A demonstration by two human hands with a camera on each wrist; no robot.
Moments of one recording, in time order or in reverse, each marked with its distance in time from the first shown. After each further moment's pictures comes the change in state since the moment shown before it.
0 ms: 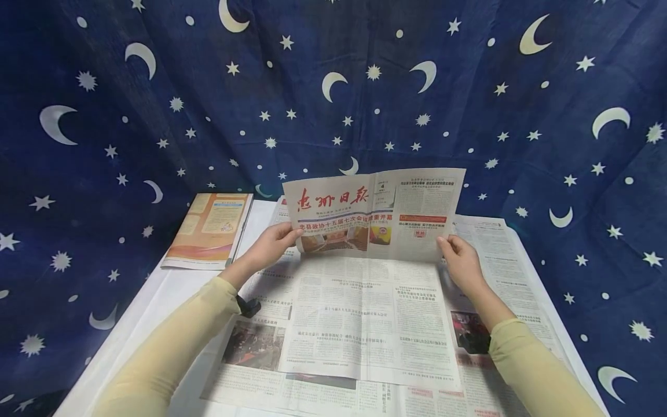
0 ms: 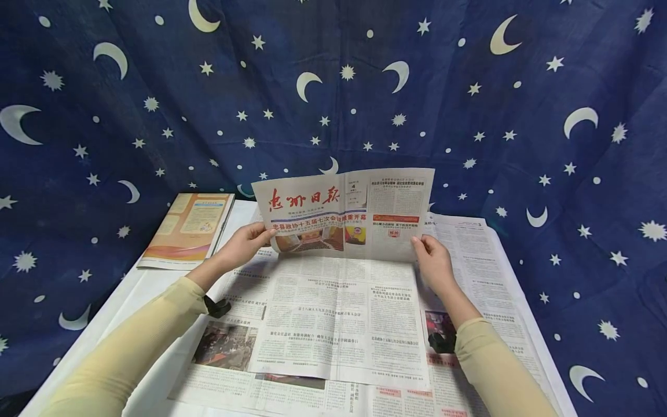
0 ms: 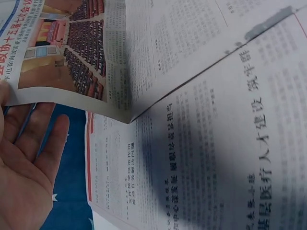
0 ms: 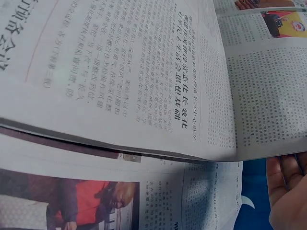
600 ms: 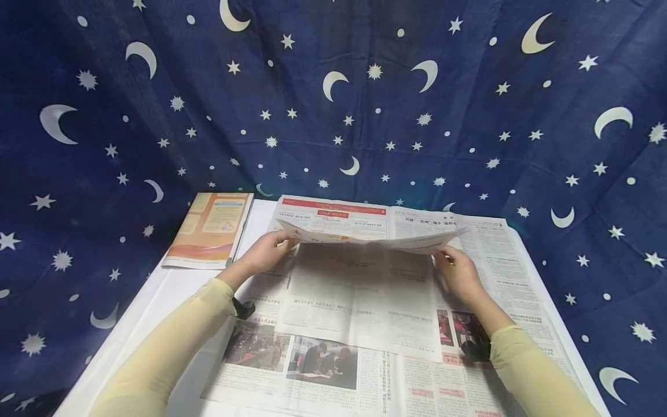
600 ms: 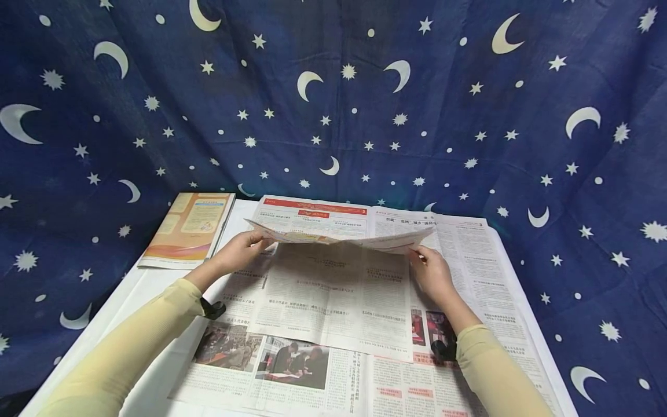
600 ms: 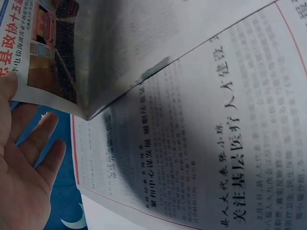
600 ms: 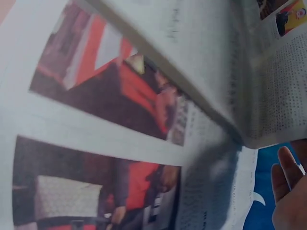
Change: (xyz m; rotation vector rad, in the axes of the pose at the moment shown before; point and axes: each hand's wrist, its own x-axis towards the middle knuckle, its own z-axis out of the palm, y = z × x) left_hand -0.007 -0.014 -0.006 0.307 -0.008 0.018; right_hand -0.009 0.022 0.005 -0.203 -0.085 -0.131
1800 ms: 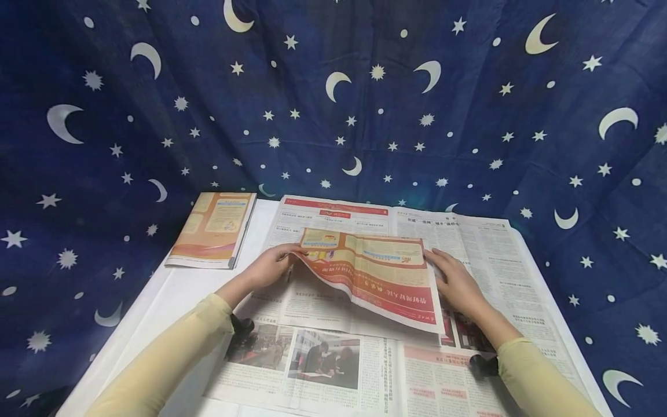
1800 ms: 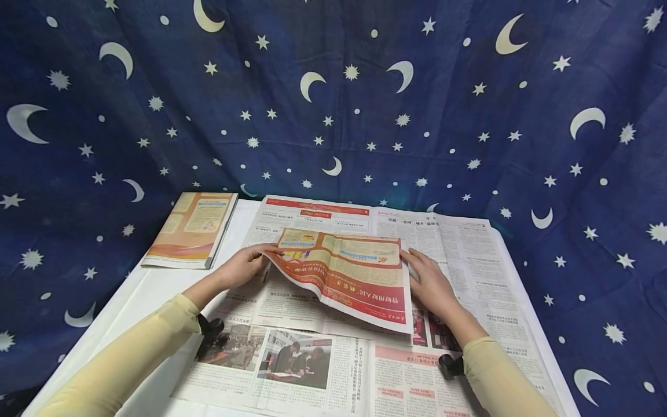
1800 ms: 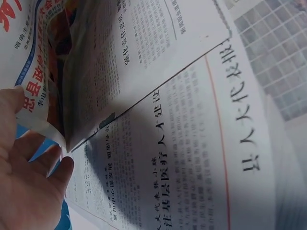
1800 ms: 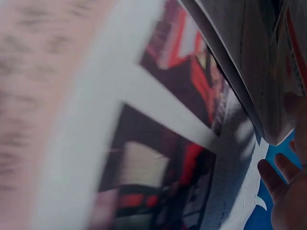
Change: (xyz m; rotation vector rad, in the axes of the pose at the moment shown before) left_hand -0.028 -0.002 0.019 -0.093 -0.047 -0.021; right_hand -0.016 0.005 0.010 -0.238 -0.158 -0.160
